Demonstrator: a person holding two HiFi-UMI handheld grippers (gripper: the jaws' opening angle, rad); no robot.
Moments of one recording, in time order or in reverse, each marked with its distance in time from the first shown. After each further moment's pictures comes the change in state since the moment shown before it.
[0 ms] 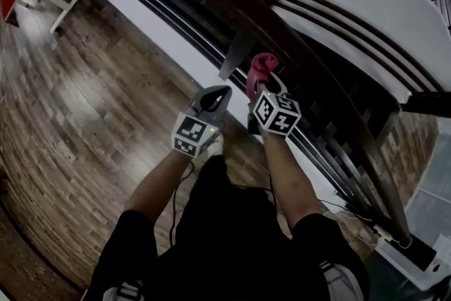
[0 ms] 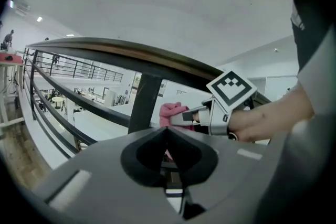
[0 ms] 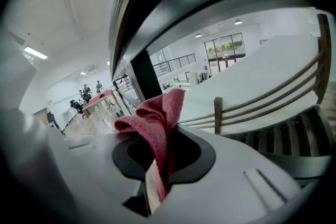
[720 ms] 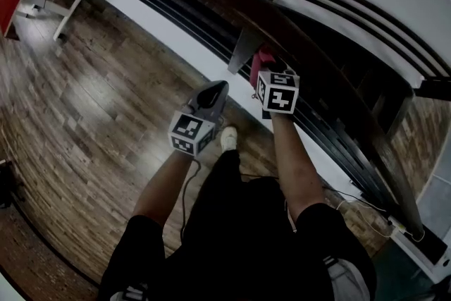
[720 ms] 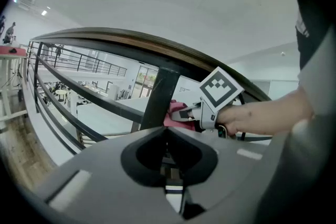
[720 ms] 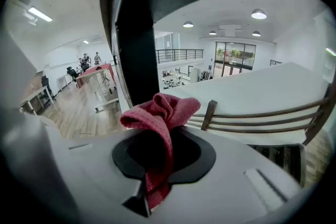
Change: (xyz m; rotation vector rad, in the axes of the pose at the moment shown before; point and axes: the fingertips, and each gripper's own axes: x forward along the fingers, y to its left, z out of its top) left arm -0.007 0.038 -0.006 -0.058 0.049 0.020; right arm 0.047 -0.001 0.010 -0.262 0.136 -0.097
